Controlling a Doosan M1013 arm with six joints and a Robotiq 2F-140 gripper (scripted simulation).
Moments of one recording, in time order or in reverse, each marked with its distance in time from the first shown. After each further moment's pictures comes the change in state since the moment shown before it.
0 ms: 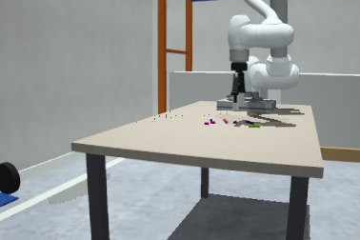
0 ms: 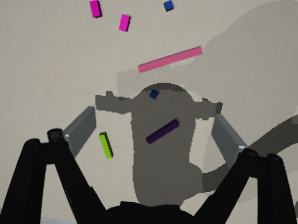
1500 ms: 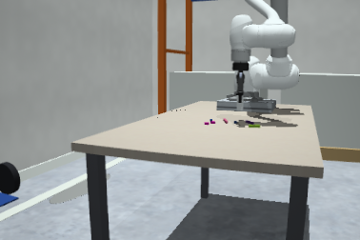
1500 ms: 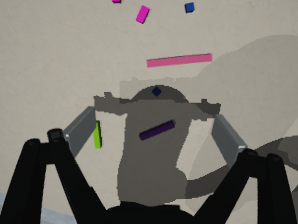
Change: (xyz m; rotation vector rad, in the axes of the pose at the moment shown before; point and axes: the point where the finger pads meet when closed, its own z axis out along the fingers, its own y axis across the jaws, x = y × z) arm -0.005 0.000 0.000 0.000 0.009 -0.197
